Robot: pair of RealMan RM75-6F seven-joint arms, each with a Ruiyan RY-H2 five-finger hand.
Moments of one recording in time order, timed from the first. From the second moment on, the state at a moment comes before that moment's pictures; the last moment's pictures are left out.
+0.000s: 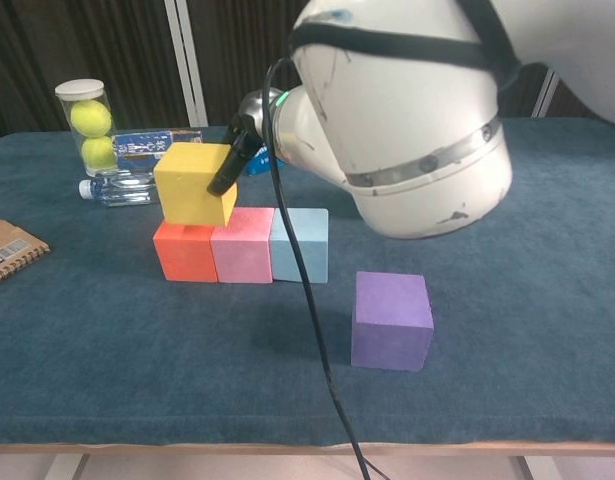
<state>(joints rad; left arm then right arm) -0.02 -1.08 0.07 -1.26 1.49 1.43 -0.26 1.32 -1.85 0.58 -1.46 -0.13 1.15 -0.72</state>
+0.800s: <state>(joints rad) -0.03 -1.08 0.06 -1.29 1.49 1.39 -0.25 1.31 -1.86 0.57 -1.43 -0.12 1.13 -0.74</state>
